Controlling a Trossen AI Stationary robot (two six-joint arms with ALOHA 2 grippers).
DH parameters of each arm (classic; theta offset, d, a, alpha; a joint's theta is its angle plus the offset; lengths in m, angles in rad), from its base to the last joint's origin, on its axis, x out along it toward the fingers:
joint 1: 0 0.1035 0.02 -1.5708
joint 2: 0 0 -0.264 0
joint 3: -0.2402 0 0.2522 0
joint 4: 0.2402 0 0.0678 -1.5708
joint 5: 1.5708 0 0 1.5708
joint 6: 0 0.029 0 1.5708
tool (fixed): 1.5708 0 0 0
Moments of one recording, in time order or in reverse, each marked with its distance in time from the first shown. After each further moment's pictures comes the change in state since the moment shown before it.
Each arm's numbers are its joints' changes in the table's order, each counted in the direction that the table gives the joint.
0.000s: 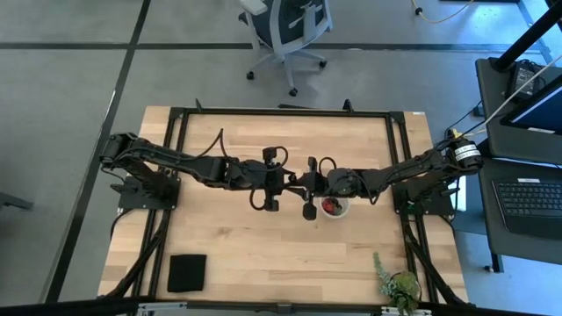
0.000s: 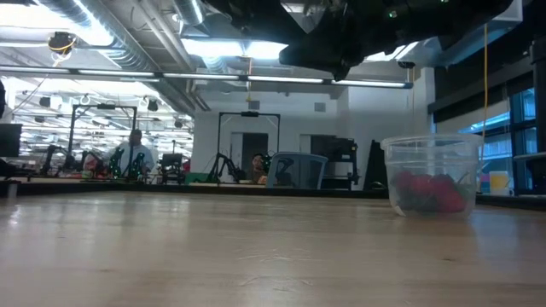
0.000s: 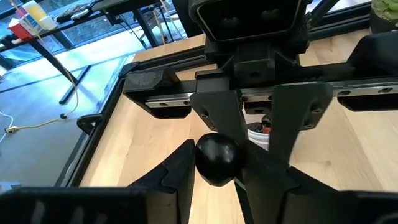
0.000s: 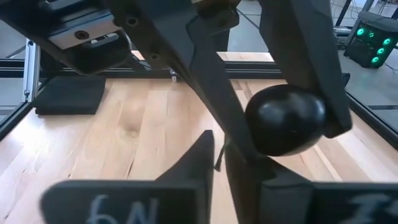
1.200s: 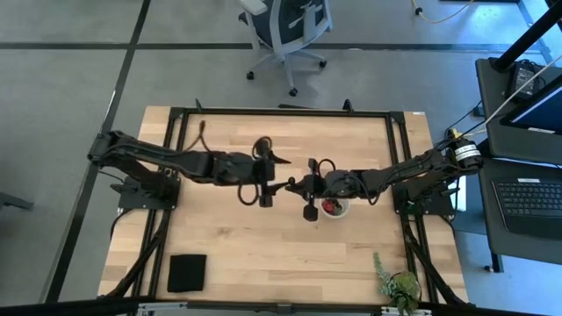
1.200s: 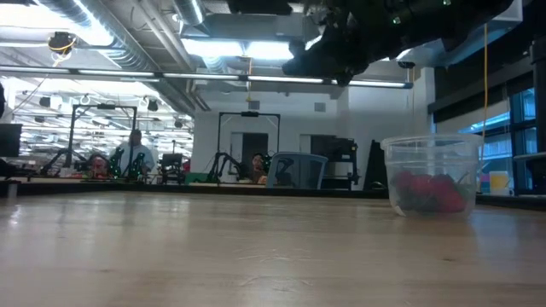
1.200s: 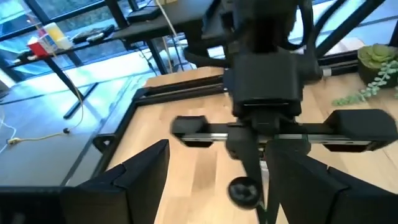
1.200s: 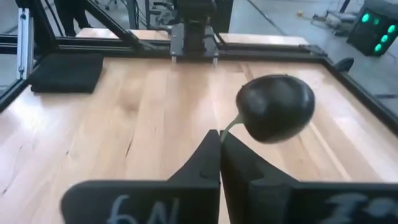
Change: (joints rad) left arm -0.008 -0.118 0.000 0.004 0.000 -0.019; right arm 0.000 -0.001 0.000 0.082 0.006 0.002
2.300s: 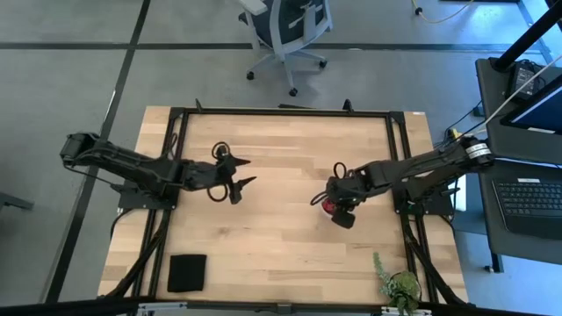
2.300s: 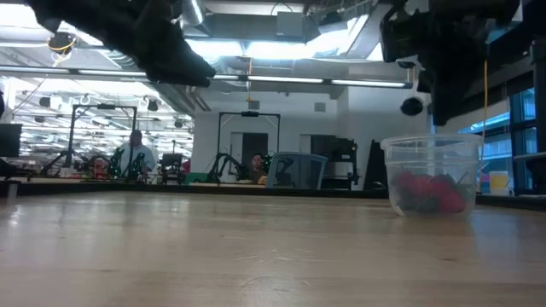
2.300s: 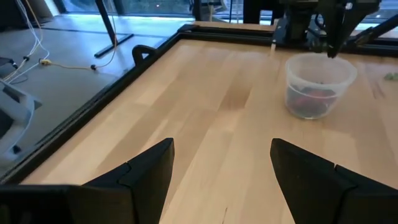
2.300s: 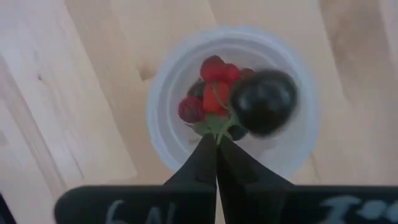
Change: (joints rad) left arm -0.011 -0.380 0.615 -0.185 -0.167 -0.327; right arm 0.050 -0.108 -0.274 1.367 -0.239 0.564
